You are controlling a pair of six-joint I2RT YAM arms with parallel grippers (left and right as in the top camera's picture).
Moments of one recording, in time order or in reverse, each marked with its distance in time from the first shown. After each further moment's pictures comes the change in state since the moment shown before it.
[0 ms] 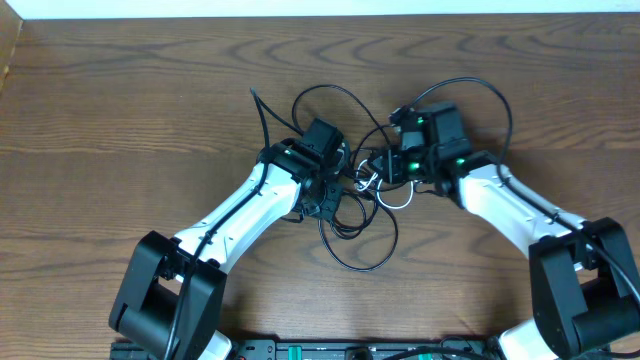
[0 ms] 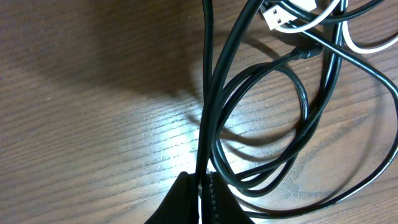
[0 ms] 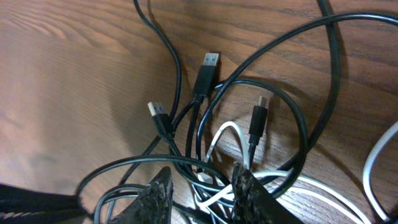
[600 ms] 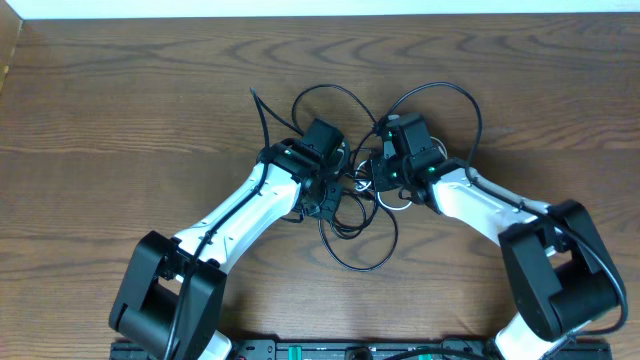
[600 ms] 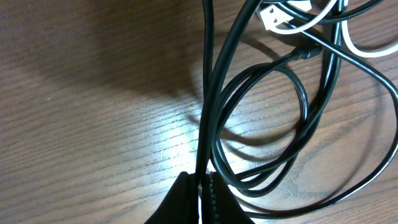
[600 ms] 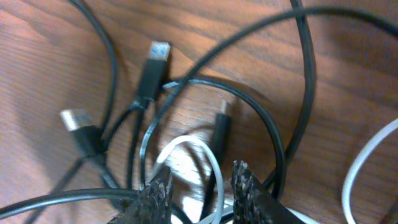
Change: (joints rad) left arm 0.000 0.000 0.000 0.000 0.000 0.000; right arm 0.089 0.110 0.000 0.060 0.261 -0.030
